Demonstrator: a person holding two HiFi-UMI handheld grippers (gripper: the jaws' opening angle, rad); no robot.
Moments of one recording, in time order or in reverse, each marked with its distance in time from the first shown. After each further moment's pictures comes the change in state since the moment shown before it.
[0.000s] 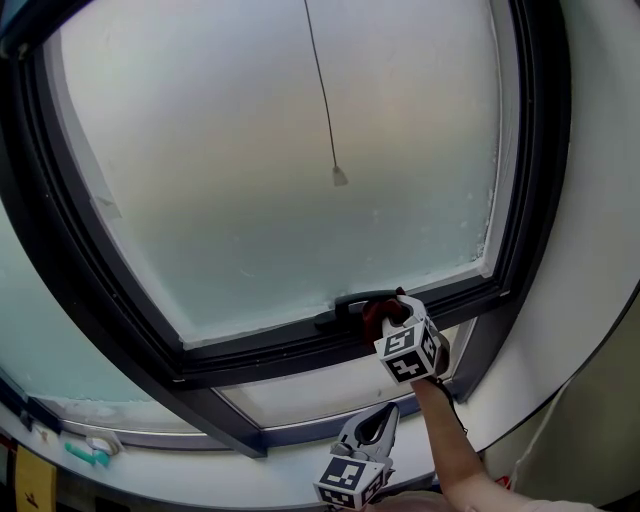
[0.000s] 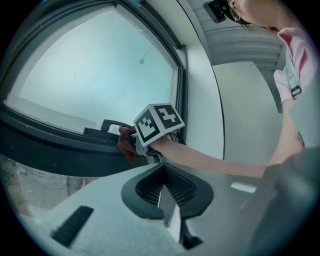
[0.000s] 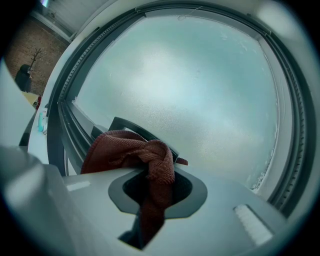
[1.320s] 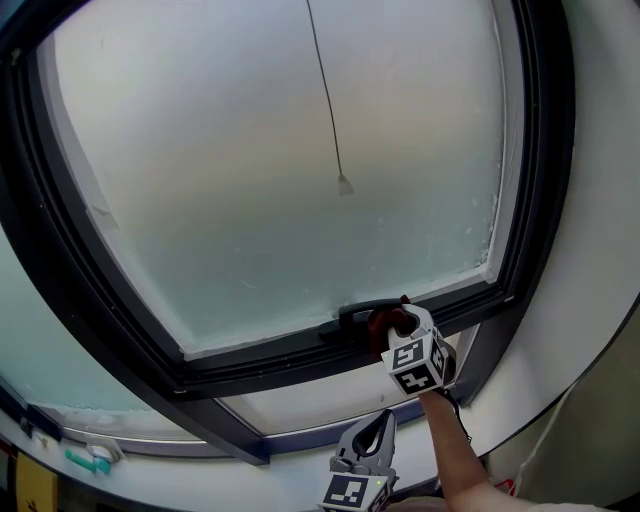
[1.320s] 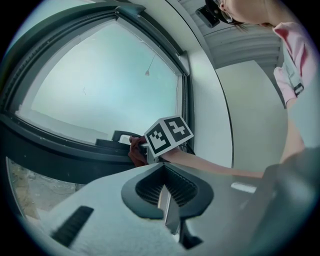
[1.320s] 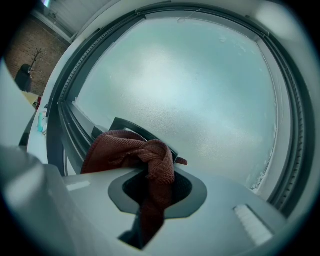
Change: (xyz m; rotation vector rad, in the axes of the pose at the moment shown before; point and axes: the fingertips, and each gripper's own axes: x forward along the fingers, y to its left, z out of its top) left arm -0.009 0.014 0.027 0.033 -0.133 0.092; right arm -0.002 -0.001 0.000 0.001 -0.020 -0.002
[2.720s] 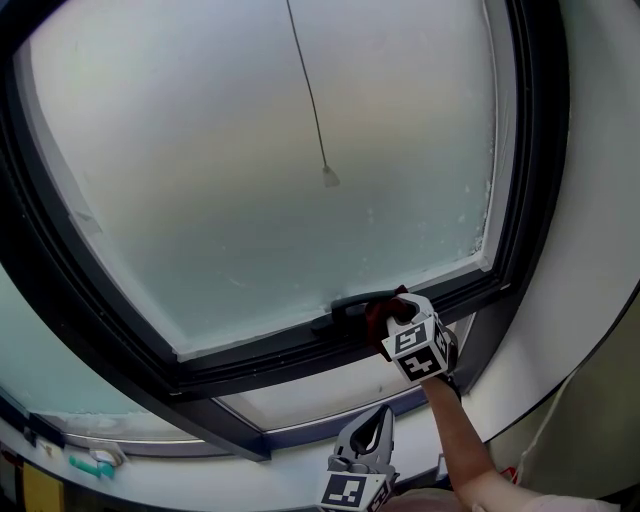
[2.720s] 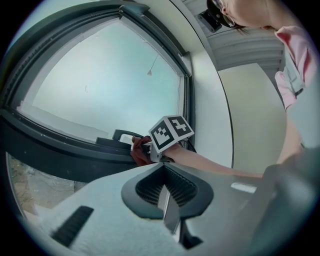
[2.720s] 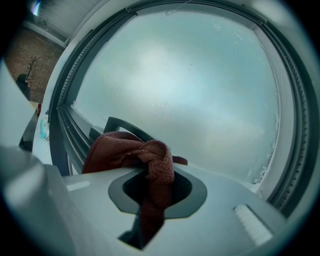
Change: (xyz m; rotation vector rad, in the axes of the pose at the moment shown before) left arm -0.001 0.000 0.003 -0.048 -0.004 0.005; right arm 0.002 -0.009 -0.006 0.053 0.058 0.042
